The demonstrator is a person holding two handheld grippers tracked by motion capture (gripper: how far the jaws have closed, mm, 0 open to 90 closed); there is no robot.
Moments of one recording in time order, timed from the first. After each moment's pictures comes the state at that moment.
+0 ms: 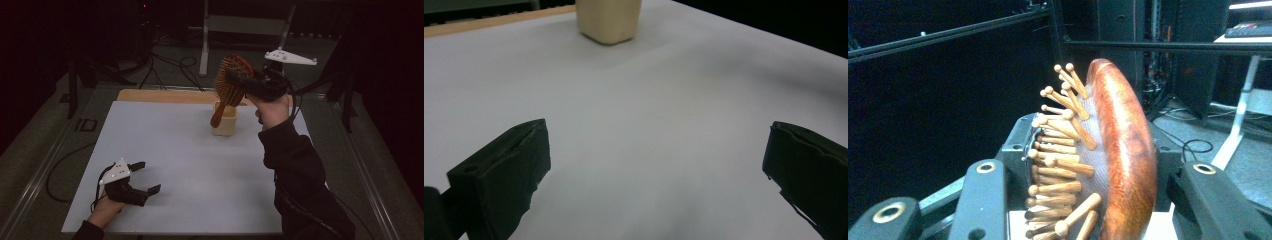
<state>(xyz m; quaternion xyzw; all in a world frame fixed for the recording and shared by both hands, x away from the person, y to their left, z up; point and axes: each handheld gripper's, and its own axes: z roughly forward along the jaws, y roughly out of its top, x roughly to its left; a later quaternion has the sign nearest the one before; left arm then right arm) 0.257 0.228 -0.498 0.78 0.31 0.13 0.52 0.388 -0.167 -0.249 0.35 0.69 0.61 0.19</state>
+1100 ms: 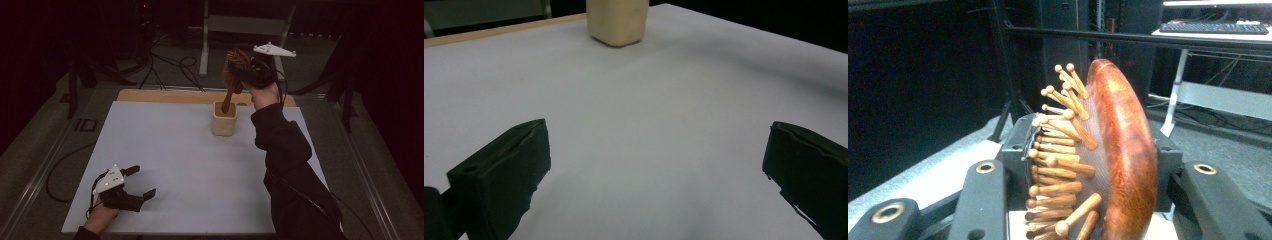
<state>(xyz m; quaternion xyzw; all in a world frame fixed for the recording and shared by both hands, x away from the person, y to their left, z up) 0.245 0.237 -0.504 0.77 0.31 0.16 0.53 0.463 -0.165 -0.289 0.39 0.69 0.55 0.27</state>
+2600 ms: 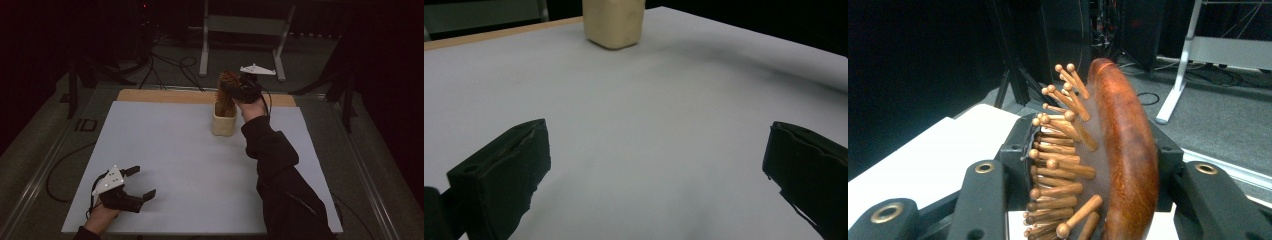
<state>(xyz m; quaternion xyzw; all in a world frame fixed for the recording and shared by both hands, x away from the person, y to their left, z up) 0.243 0.237 -0.505 0.77 0.31 0.15 0.54 0.484 -0.152 -0.364 0.43 0.71 0.52 0.22</state>
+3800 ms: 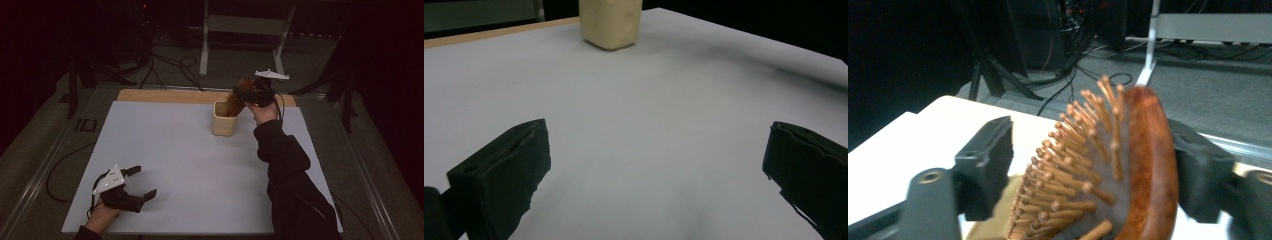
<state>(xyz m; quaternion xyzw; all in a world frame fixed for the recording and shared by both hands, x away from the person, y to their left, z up) 0.245 0.236 -0.506 0.77 0.30 0.14 0.54 0.487 -0.194 -0.379 0.48 0.69 0.49 0.23</state>
